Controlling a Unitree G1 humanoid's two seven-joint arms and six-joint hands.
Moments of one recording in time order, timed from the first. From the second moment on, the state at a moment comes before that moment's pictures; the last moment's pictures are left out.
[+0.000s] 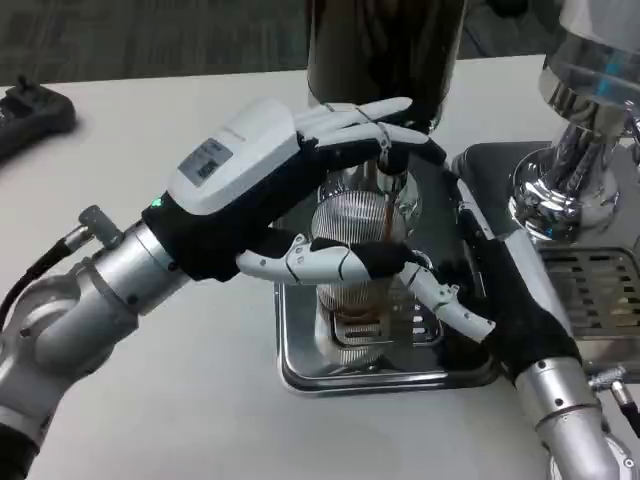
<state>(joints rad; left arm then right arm) -0.44 0.53 -0.22 0.41 0.37 -0.94 -0.15 -0.07 -0.17 0.18 0.23 -0.34 -0.21 -0.11</state>
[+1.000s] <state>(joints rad) -0.44 0.53 -0.23 0.41 0.36 -0.94 -0.15 -0.12 -0.19 0.23 0.26 -0.40 -0.17 -0.05</state>
